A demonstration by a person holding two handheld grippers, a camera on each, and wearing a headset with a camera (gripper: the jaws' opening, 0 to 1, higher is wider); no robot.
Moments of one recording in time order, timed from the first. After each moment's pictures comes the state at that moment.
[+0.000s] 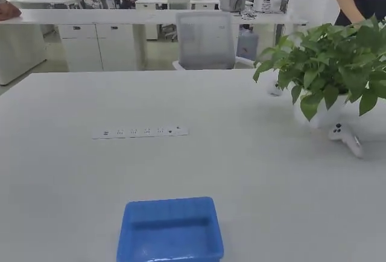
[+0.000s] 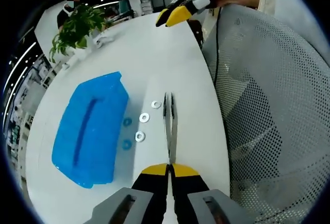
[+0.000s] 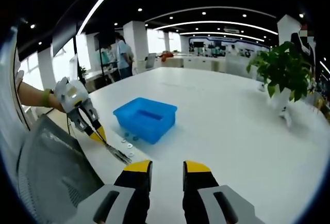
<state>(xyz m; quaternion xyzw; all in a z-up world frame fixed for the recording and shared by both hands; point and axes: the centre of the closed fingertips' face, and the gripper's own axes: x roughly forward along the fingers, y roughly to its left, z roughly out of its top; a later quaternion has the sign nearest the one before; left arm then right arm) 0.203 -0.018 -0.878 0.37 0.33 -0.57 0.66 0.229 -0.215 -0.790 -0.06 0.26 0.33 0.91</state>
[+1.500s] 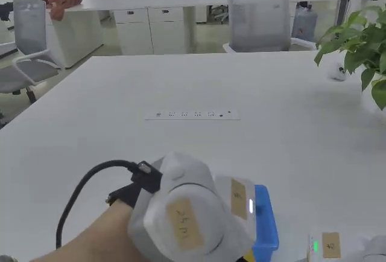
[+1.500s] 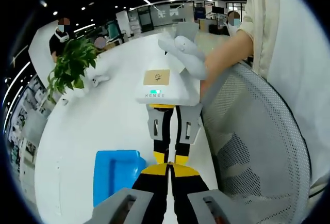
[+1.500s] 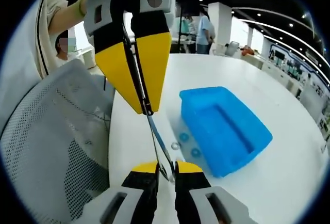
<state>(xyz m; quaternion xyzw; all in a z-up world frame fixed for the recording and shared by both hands) 0.212 -0.090 -0.766 0.36 0.26 -0.63 0.64 0.224 -0.074 -0.849 -0.21 0.28 0.59 0.73</state>
